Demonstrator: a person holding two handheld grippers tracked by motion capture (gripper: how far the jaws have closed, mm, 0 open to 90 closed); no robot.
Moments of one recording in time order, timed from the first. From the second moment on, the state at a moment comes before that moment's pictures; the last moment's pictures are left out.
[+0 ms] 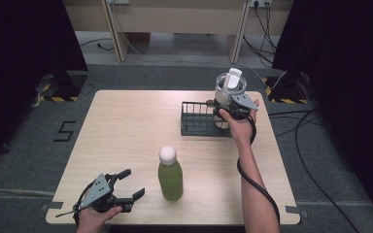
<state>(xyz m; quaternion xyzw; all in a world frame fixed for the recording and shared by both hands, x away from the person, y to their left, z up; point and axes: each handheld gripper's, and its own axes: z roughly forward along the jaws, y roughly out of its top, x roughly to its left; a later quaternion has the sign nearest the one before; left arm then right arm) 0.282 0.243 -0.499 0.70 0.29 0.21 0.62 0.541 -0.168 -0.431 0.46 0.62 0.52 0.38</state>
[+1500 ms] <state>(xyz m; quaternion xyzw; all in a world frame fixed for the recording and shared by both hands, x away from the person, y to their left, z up) 0.281 0.242 -0.498 0.70 0.29 0.21 0.62 0.495 -0.185 -0.426 0.44 0.62 0.51 0.40</state>
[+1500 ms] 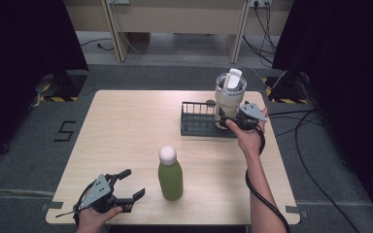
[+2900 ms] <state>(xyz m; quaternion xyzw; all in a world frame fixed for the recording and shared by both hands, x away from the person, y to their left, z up) 0.280 0.239 -0.498 0.70 0.29 0.21 0.62 0.407 -0.220 -0.454 0.45 0.62 0.50 0.40</state>
